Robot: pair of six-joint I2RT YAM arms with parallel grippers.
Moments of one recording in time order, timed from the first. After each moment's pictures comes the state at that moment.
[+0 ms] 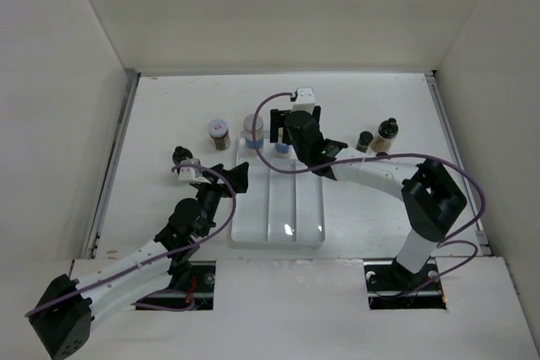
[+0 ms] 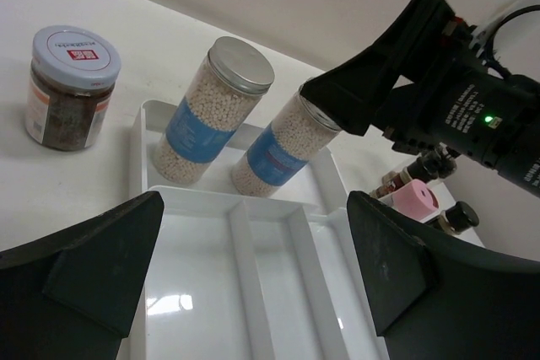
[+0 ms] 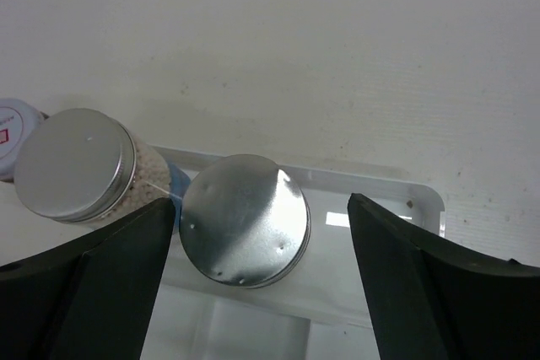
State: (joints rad) left arm -0.78 0.65 0.11 0.66 -0.52 -0.53; right arm 0.80 1.74 1.19 0.17 0.57 0.34
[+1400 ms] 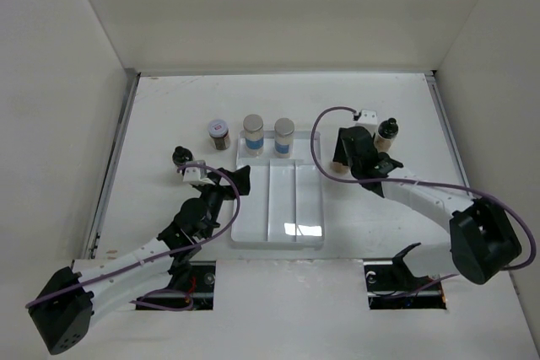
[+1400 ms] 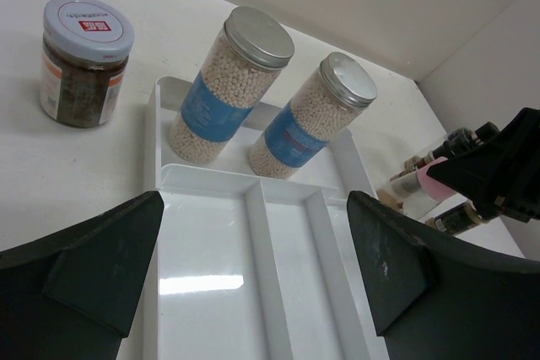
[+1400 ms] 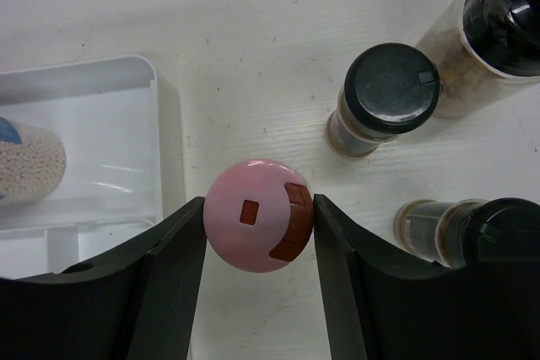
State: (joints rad) left arm -0.82 0.70 0.11 0.64 -0.58 -0.53; right arm 0.54 1.34 0.76 -0.04 0.52 0.43
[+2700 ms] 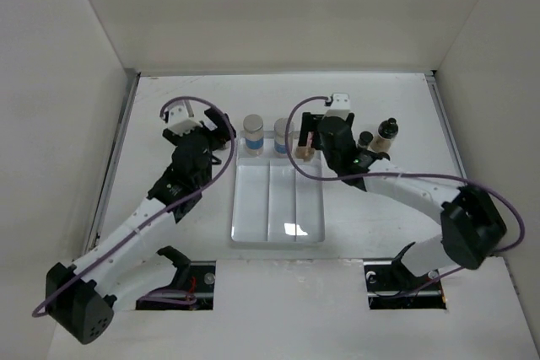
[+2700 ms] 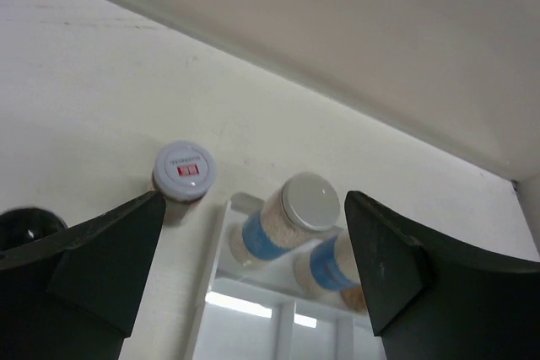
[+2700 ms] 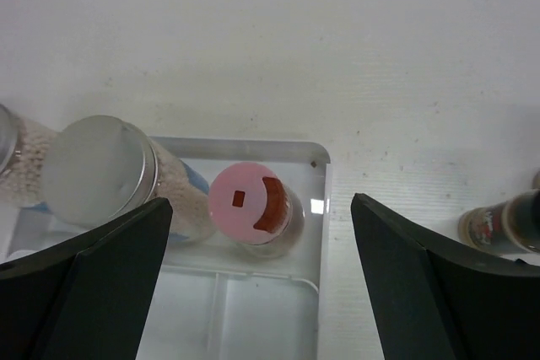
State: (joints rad) left arm -0.62 0.90 0.69 0.12 -0.69 -0.53; right arm 0.71 1.51 0.97 0.12 0.57 0.36
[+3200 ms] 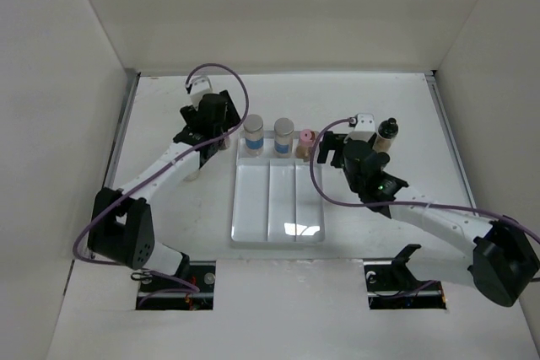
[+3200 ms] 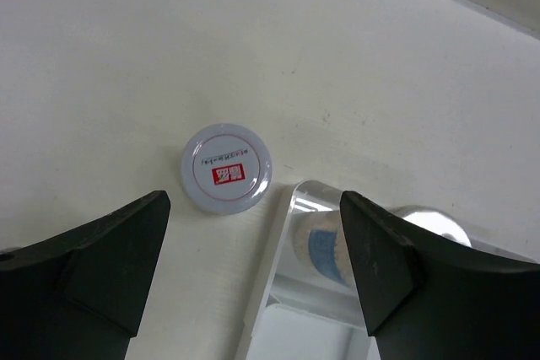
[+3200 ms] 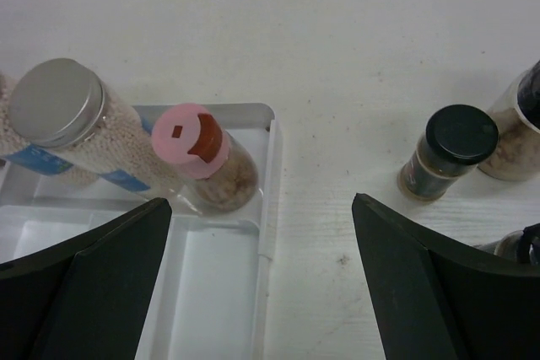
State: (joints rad) left arm -0.40 1.41 1.00 -0.10 -0.49 -0.55; right arm 0.70 1.17 0.67 0.18 0.58 0.35
